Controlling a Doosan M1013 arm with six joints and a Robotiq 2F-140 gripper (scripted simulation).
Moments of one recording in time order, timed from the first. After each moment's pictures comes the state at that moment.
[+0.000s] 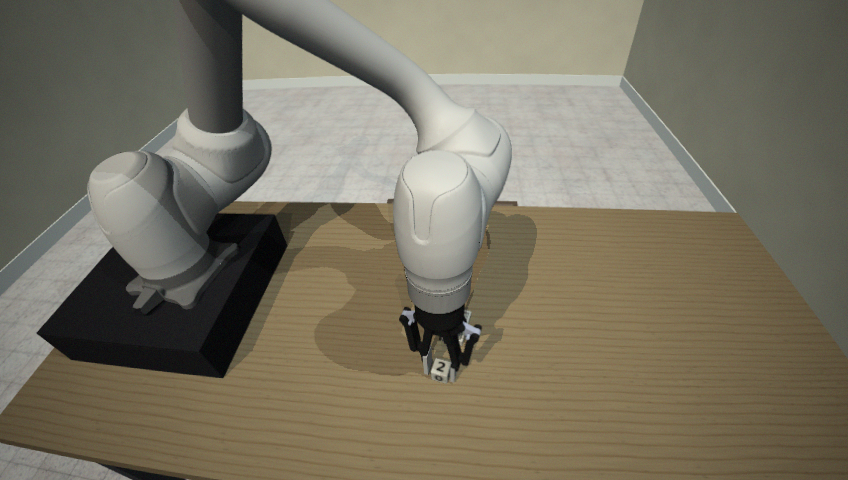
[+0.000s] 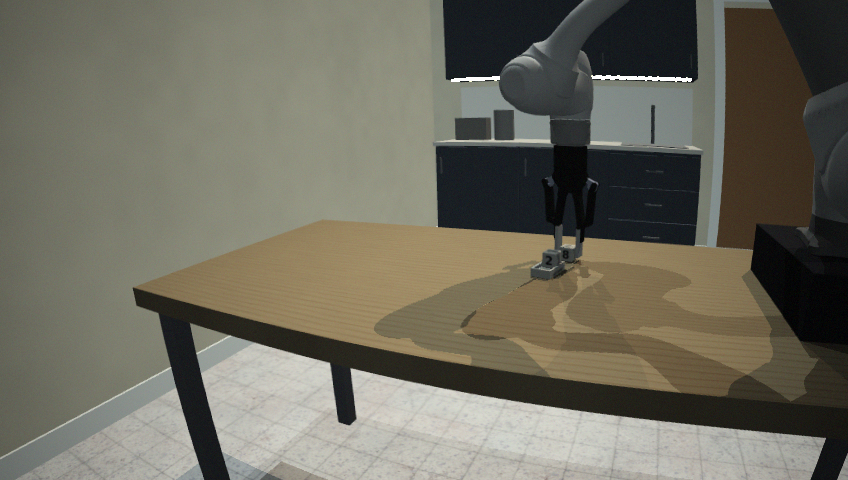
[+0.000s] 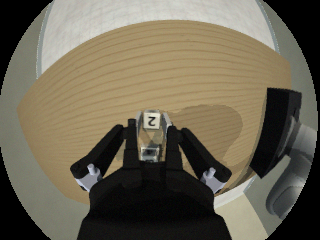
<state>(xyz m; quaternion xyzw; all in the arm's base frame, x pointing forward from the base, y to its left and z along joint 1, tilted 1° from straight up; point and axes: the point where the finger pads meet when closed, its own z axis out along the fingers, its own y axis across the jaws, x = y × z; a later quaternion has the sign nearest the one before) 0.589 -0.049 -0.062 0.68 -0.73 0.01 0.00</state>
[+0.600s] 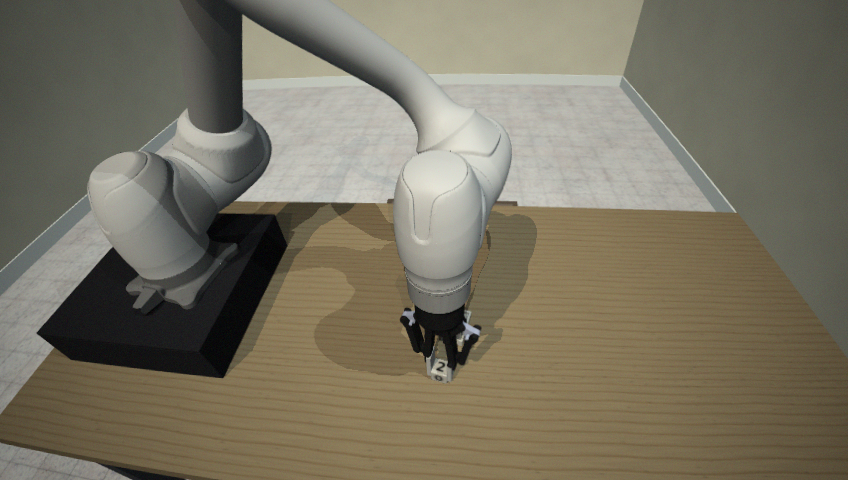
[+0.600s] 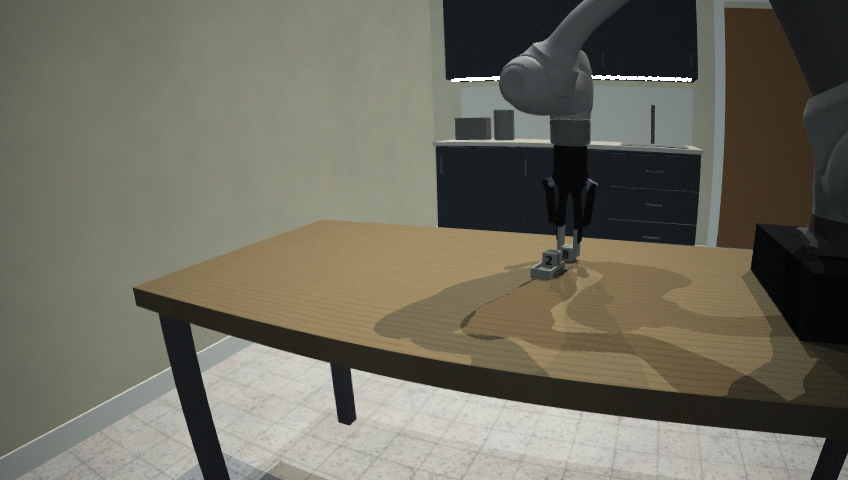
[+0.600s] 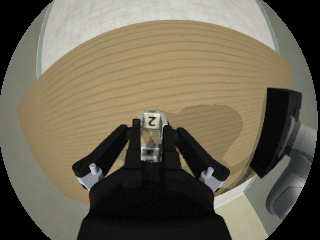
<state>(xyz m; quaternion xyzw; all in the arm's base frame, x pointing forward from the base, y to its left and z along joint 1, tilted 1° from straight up) 0.590 -0.049 -0.062 0.68 -0.73 0.01 0.00</state>
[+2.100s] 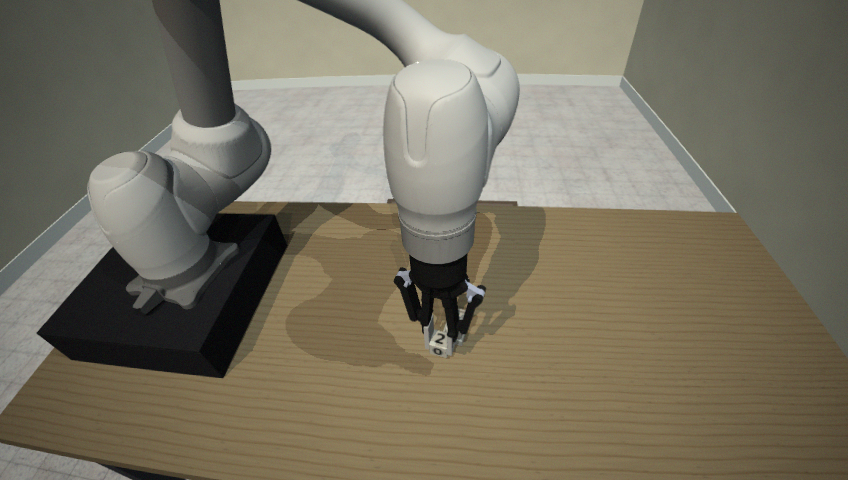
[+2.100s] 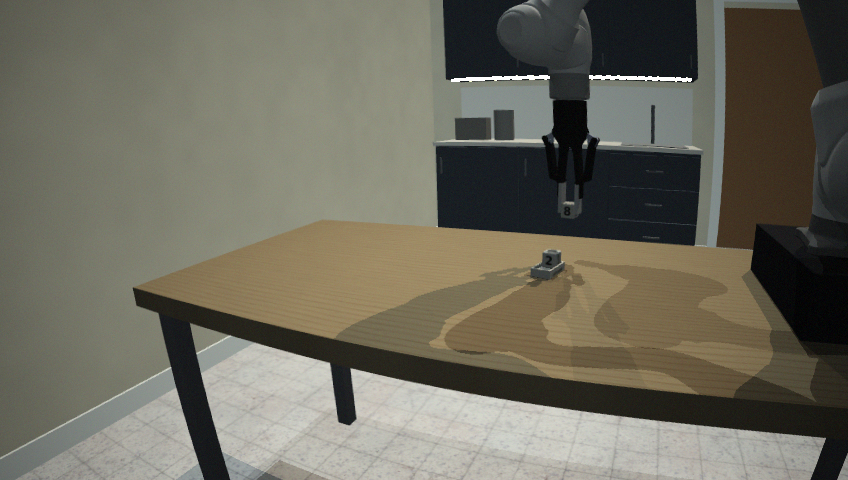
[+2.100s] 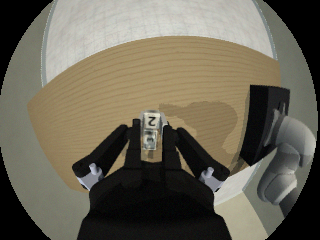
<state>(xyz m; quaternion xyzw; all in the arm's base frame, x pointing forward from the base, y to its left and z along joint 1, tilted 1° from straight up) 0.589 -0.048 0.036 0.68 -0.73 0.01 0.00</state>
